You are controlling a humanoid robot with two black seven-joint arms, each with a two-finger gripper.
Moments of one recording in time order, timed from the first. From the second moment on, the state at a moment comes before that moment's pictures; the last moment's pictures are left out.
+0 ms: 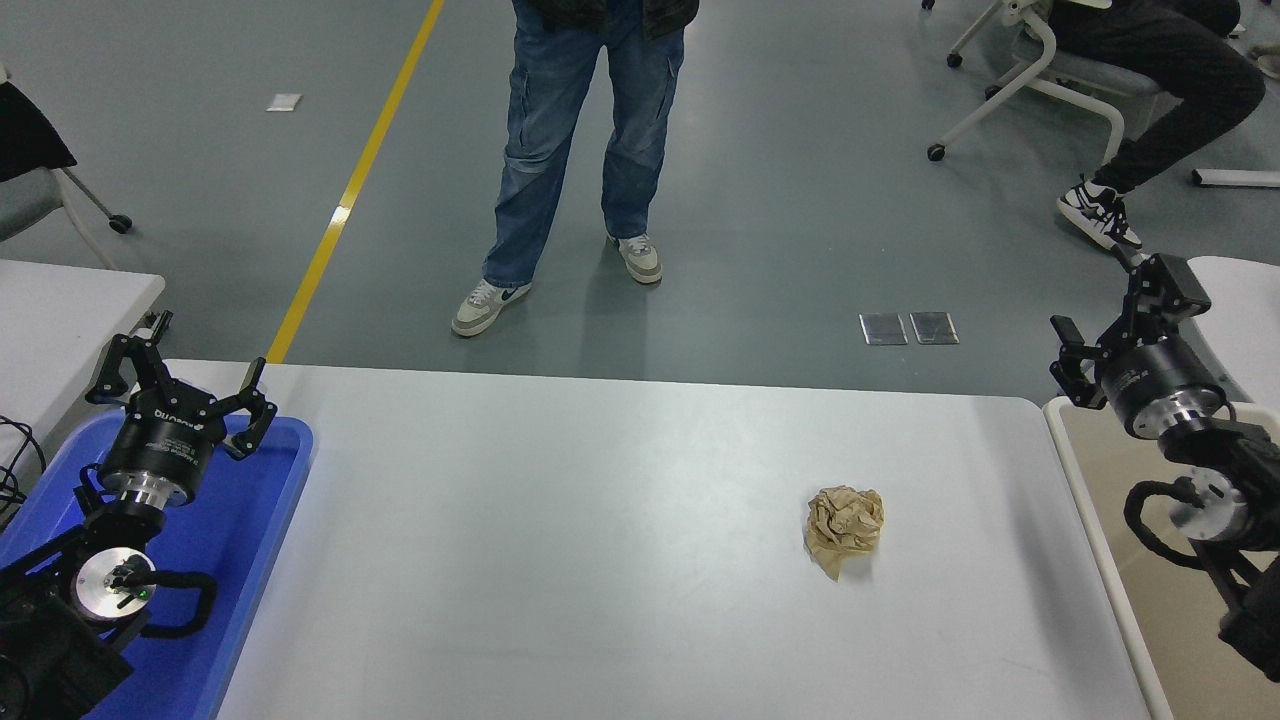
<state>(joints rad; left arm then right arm) -0.55 0.46 -0.62 -0.39 -0.23 -0.70 -0.58 0.54 -0.43 1.01 0.68 -0.44 0.13 0.36</state>
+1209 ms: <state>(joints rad) -0.55 0.46 -0.62 -0.39 -0.23 -0.70 -0.58 1.24 -0.61 -0.26 0.68 -0.83 0.30 0.37</state>
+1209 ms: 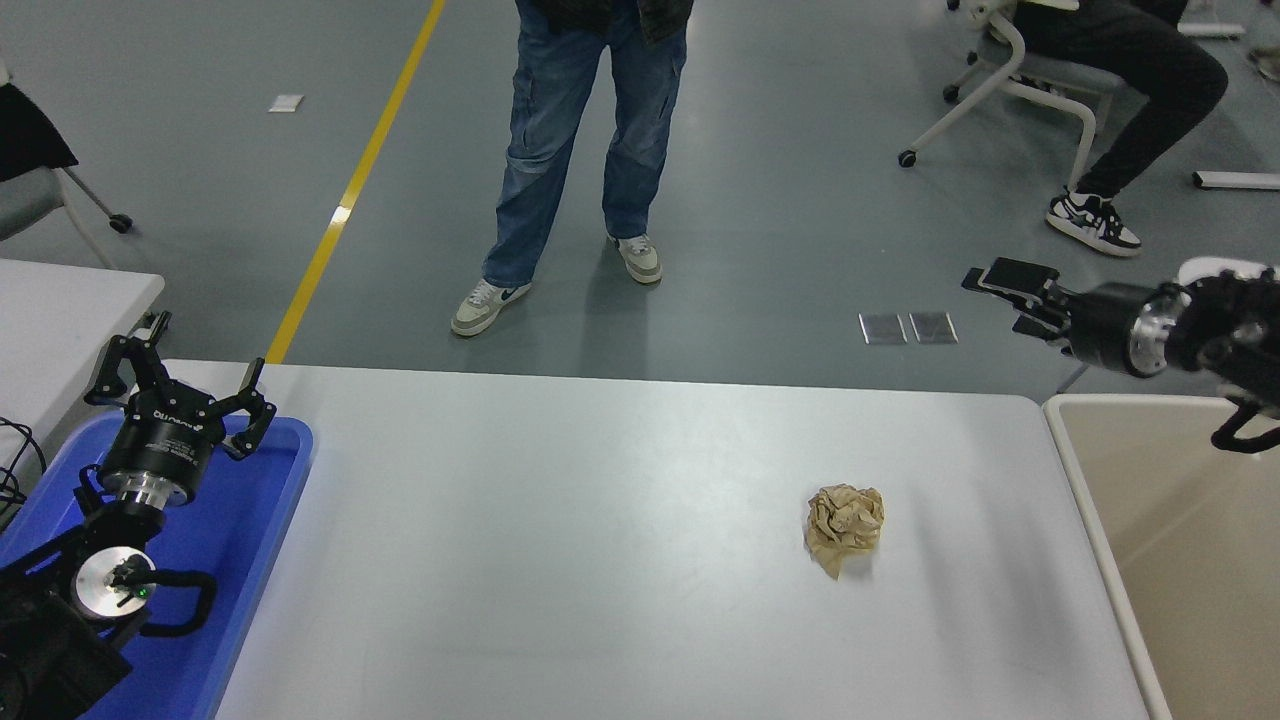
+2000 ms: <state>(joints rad) -0.55 0.46 -0.62 -0.39 -0.23 -0.70 -0.58 1.29 -0.27 -0.56 0.69 -1.12 0.39 0.36</state>
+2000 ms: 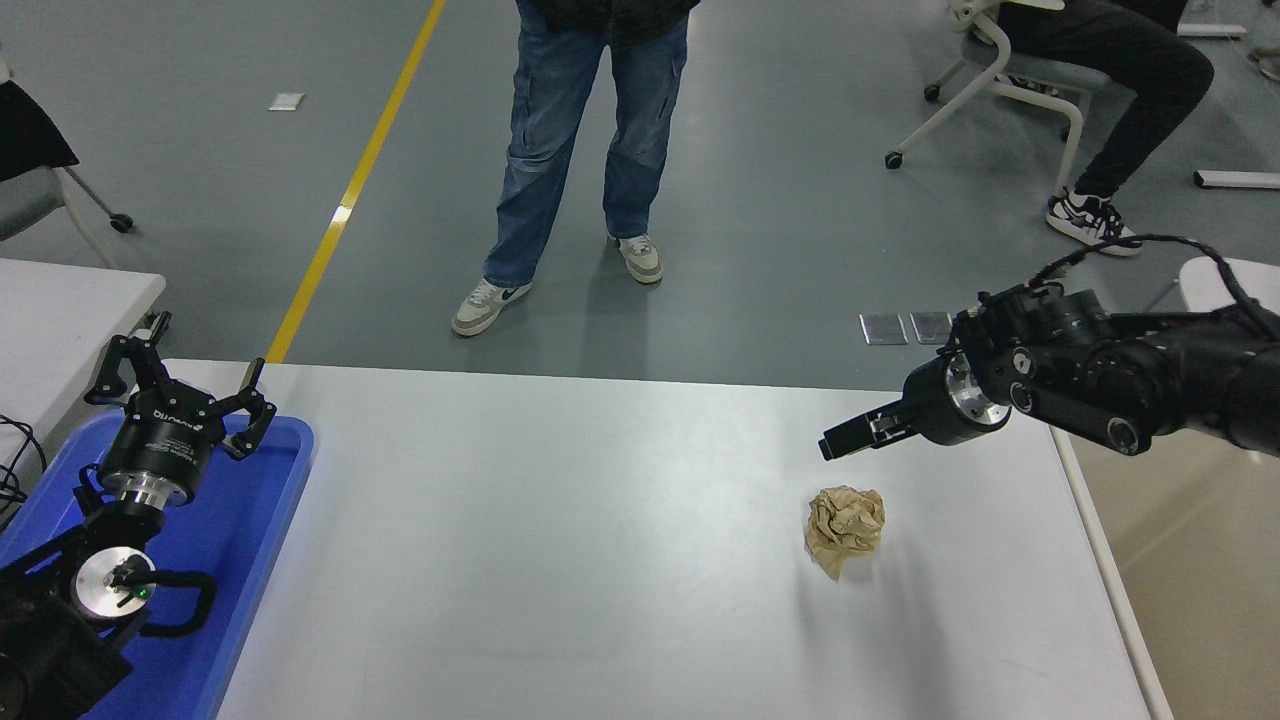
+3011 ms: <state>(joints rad) -0.55 0.46 -0.62 -0.39 -0.23 -0.70 -0.58 1.07 -0.17 -0.58 0.50 -1.12 0.26 0.37</state>
